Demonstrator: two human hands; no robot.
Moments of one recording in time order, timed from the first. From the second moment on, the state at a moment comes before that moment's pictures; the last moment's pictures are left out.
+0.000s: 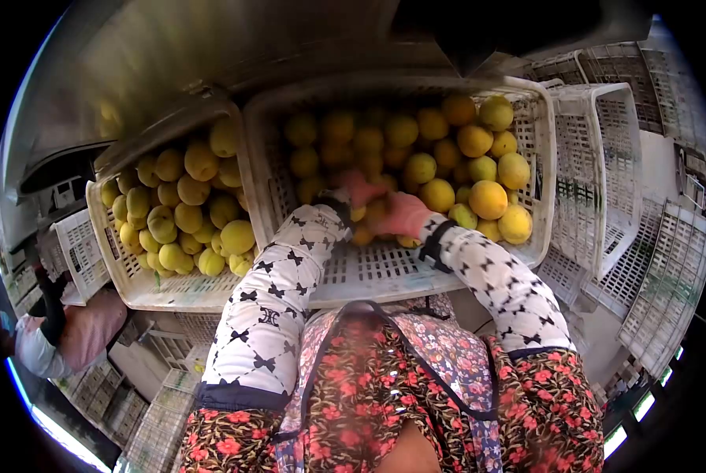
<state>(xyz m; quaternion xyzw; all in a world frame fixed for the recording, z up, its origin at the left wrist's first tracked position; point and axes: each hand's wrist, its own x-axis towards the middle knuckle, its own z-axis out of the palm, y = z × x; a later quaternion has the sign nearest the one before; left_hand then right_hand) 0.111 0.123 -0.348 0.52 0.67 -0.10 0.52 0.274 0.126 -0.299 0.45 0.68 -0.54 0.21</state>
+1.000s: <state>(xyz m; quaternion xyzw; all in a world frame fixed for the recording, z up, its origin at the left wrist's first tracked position) 0.111 0.178 -0.110 0.52 0.43 0.49 0.55 0.329 0.218 -0.096 0.41 0.68 -0.44 -0.43</state>
